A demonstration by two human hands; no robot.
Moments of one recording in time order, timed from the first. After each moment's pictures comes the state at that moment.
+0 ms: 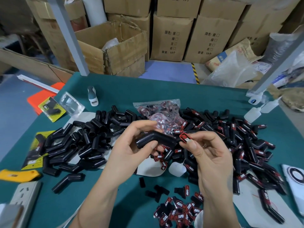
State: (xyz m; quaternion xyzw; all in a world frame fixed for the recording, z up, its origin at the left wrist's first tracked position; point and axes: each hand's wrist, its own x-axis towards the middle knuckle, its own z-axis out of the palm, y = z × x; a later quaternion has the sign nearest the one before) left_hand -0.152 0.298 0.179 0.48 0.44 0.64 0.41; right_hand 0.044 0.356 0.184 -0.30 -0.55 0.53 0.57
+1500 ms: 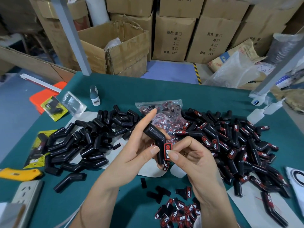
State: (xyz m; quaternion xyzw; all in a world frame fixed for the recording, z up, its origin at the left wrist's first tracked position) left_hand -0.161 0.302 0.170 0.58 0.37 0.59 0.42; right_hand 0.031 0.350 0.188 -0.30 -0.57 0.65 0.41
